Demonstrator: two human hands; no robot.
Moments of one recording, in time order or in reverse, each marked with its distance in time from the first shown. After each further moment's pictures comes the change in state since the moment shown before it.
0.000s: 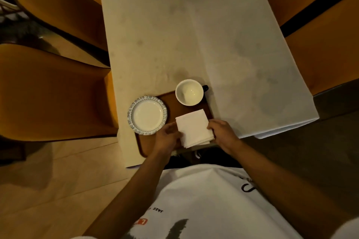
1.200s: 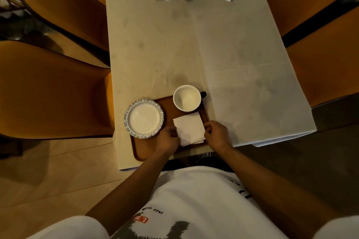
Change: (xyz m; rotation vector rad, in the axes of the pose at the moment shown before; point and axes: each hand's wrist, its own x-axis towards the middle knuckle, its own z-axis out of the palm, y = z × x) left_hand 0.041 -0.017 0.016 0.545 0.090 0.148; right_hand 0.016 -0.003 -0.008 -0.761 0.200 -0.369
